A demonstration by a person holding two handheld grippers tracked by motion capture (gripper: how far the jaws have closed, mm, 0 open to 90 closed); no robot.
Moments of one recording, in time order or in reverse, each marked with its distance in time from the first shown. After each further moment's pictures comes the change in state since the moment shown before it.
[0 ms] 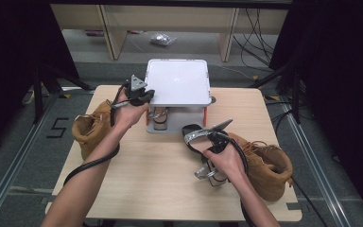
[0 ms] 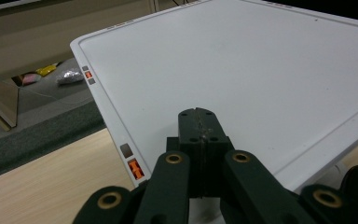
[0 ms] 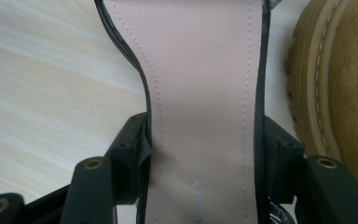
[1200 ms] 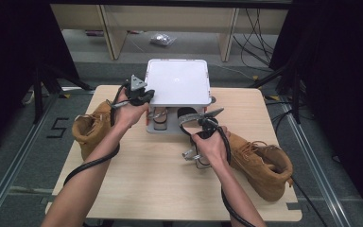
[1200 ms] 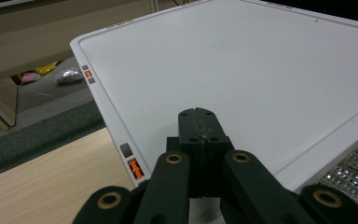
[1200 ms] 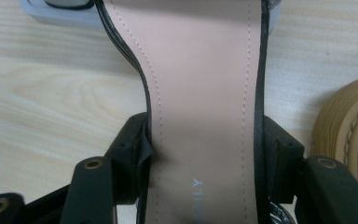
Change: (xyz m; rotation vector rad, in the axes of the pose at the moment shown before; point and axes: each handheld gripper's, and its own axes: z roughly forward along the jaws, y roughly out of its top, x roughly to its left) left arm 0.000 0.000 0.000 0.001 -0.003 -0.008; right arm 0.021 0.046 0.011 -0.150 -0.003 0.064
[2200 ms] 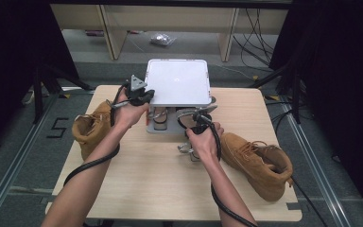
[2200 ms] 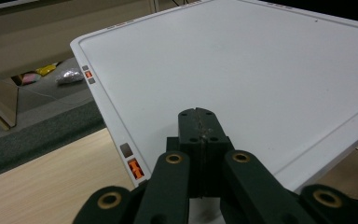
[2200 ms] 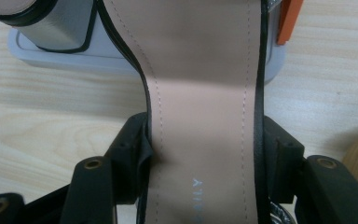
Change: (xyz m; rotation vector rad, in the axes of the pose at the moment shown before) left arm 0.000 0.000 0.000 -0.002 0.000 0.003; right arm 0.012 0.017 0.021 -0.068 -0.039 0.027
